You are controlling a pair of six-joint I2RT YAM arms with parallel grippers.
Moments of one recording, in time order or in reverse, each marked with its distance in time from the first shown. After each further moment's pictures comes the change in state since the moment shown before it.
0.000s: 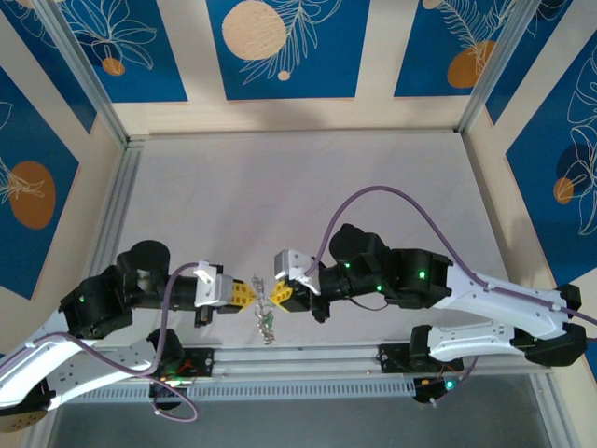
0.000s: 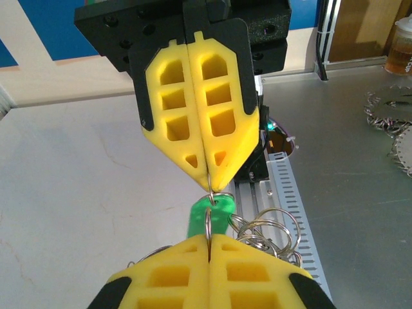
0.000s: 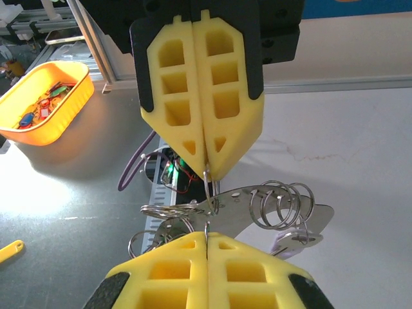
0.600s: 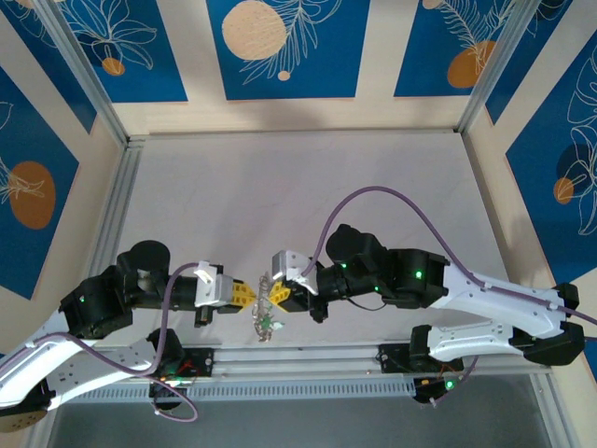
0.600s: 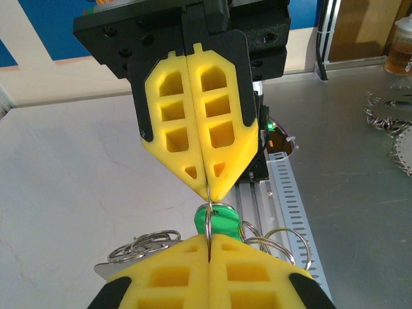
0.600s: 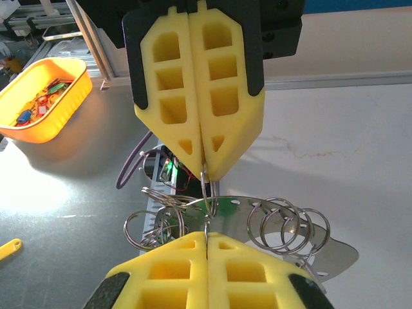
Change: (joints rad) left arm 0.000 0.000 -0.001 0.001 0.000 0.000; right arm 0.001 0.013 0.000 0.002 0.004 -0.001
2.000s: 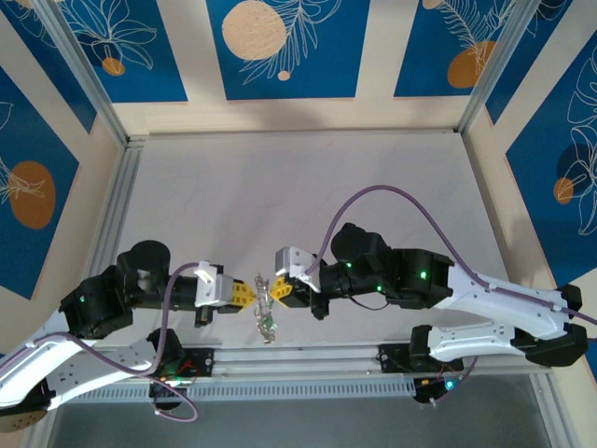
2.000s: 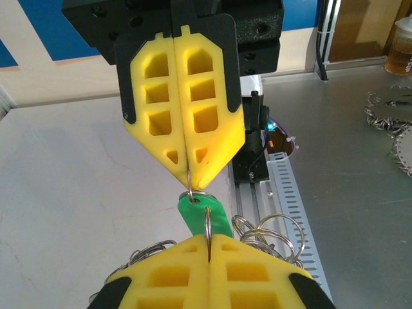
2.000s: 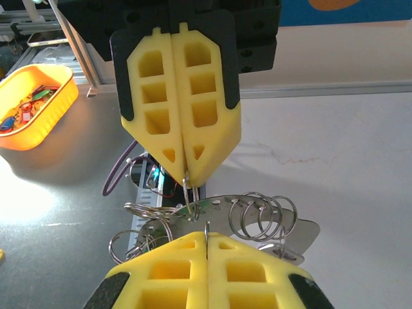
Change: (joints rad) left arm 0.000 0.001 0.000 0.002 0.000 0.000; right arm -0.003 -0.018 0.000 0.013 0.045 -0.011
